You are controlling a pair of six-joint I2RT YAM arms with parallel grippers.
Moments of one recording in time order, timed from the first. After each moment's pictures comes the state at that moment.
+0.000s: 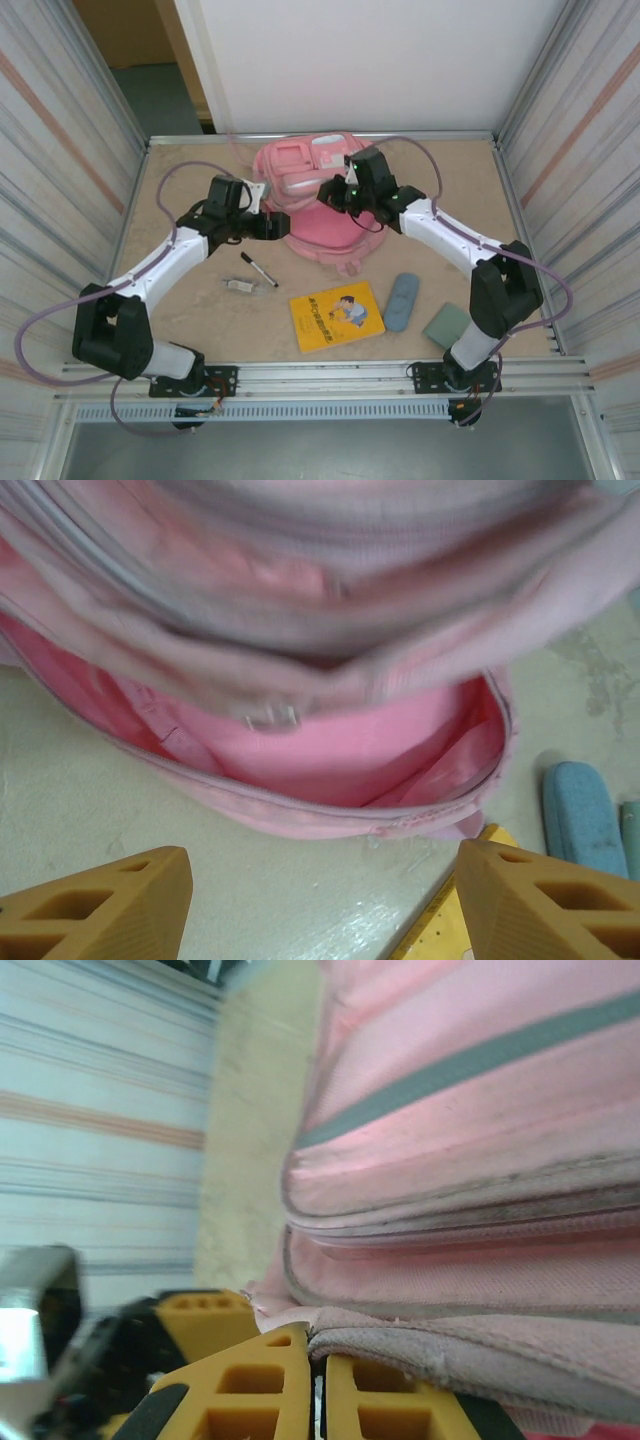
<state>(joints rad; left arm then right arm) -0.36 1.39 0.99 -0.38 0.40 -0.26 0.58 1.65 1.33 -0.22 -0.30 0.88</state>
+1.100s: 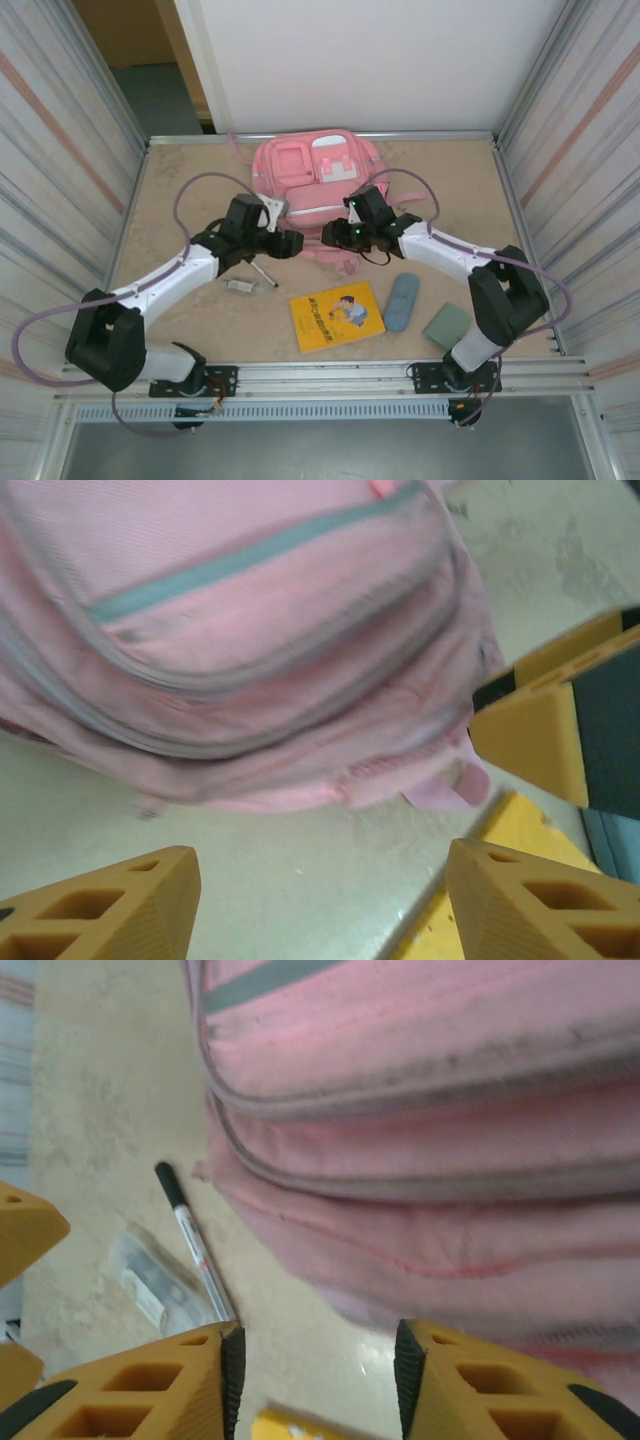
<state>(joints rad) -0.55 1.34 0.86 -0.28 0.24 -0.25 0.63 1.58 1.03 -0.30 -0.28 0.72</state>
